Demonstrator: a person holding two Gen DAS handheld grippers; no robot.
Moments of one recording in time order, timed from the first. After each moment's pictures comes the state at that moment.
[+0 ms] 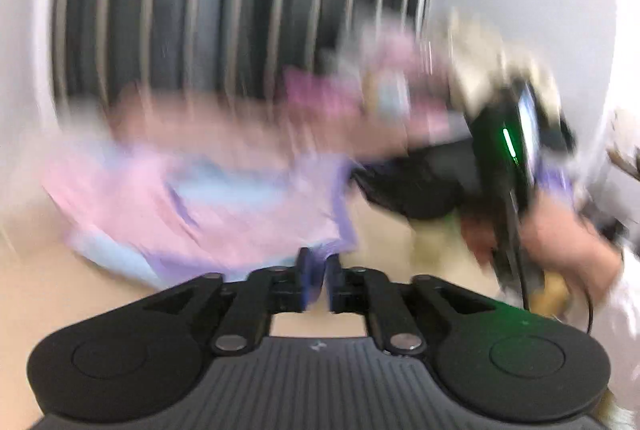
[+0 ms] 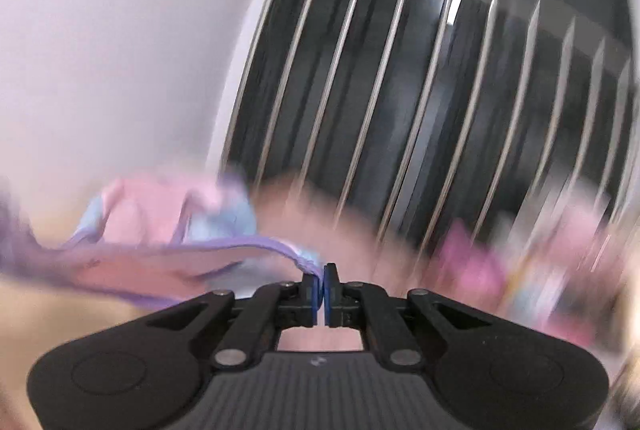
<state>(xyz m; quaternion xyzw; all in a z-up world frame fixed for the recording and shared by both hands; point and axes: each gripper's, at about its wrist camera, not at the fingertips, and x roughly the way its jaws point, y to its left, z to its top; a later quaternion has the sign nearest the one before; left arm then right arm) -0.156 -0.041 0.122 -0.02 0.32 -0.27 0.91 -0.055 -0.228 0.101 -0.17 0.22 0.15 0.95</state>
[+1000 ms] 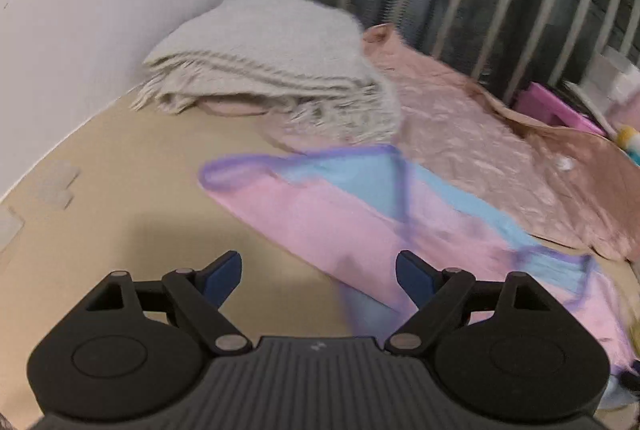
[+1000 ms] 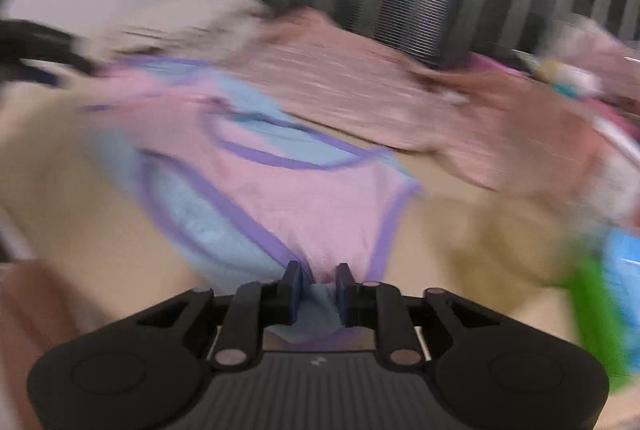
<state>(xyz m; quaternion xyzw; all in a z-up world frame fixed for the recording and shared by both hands) -0.024 0.127 0.046 -0.13 0.34 0.04 0.93 -0.123 -0.238 0.011 -0.16 0.32 0.08 0.93</state>
